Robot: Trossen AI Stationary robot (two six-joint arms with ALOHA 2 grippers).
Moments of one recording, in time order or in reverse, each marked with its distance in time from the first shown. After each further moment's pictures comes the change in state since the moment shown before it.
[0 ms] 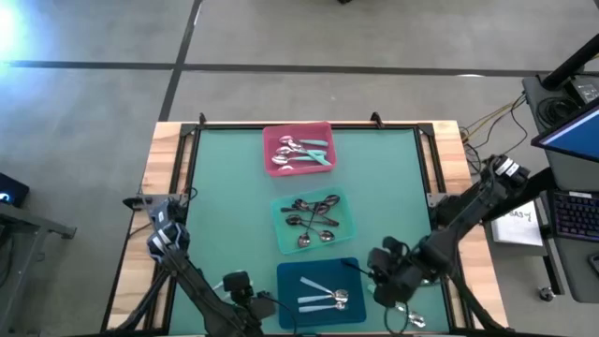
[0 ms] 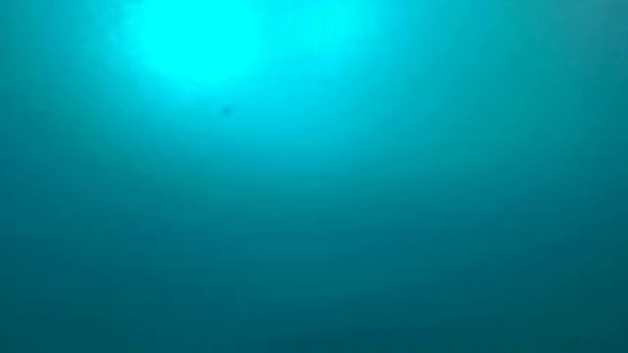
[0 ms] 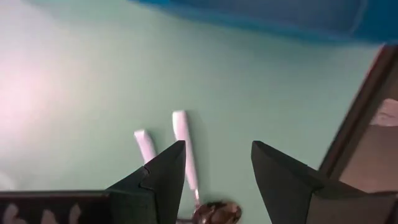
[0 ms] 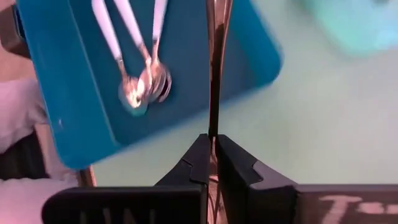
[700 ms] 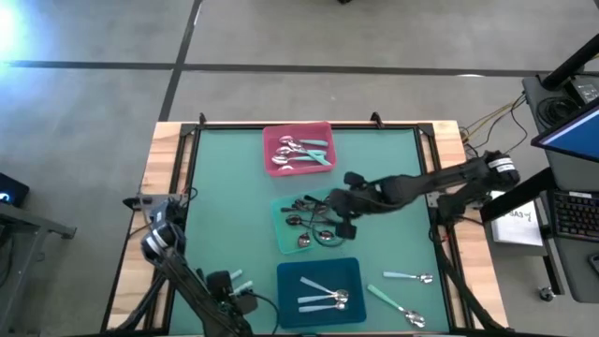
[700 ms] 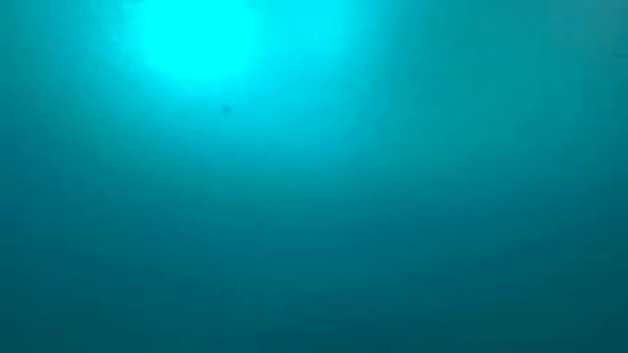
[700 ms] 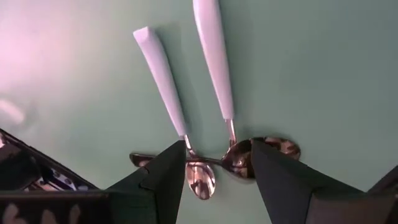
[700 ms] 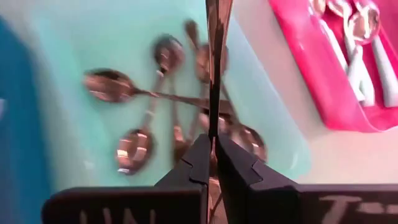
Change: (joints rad) left arm -0.050 -0.028 -0.292 0.026 0.232 -0.029; right arm -0.626 0.040 0.165 -0.025 -0.009 -0.835
